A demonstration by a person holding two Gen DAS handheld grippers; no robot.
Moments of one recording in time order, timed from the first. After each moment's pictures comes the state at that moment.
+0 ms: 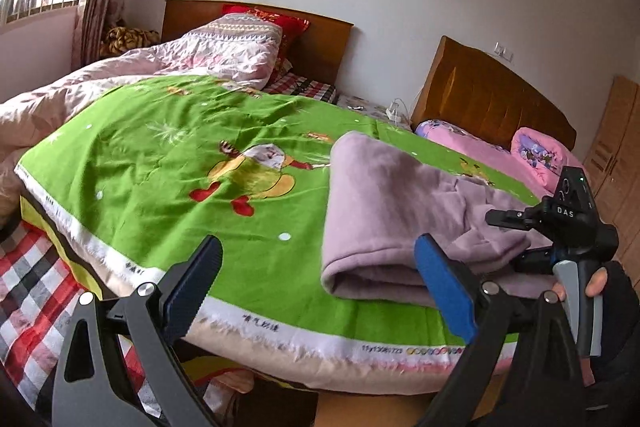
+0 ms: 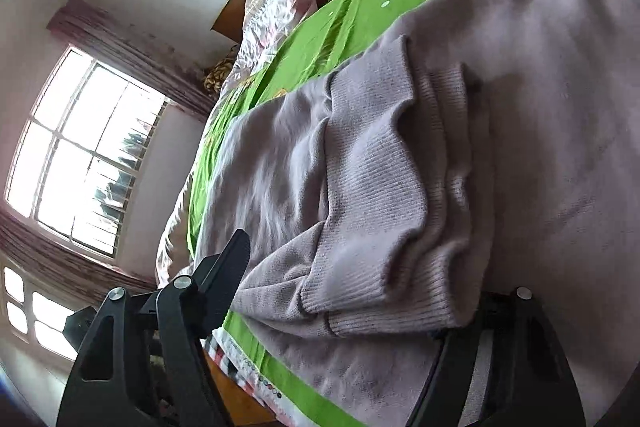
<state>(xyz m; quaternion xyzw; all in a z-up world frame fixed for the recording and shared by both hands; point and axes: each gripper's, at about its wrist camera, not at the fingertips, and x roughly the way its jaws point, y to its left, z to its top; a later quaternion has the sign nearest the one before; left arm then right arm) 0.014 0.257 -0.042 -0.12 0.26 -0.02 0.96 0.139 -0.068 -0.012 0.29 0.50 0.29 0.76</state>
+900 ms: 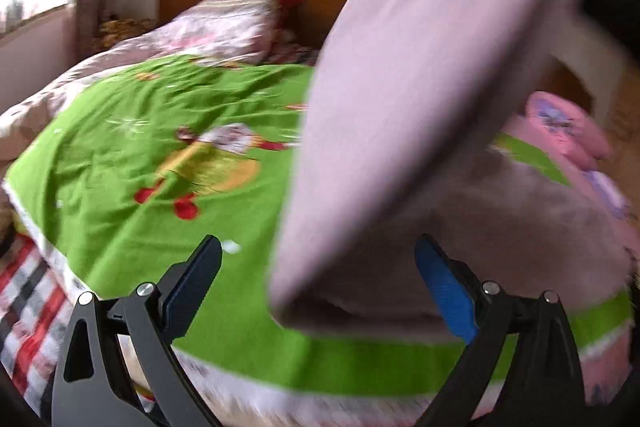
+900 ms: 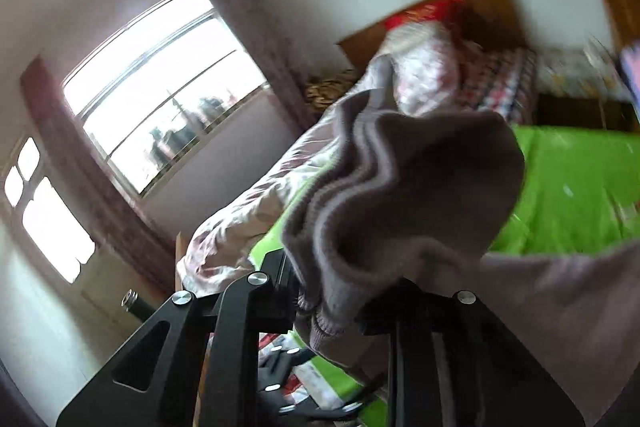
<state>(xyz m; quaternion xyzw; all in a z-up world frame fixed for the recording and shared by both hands) 0.090 0.207 -0.061 -0.07 0.33 0.03 0.94 0.142 0.047 0.183 0.16 0.34 0.45 0.81</state>
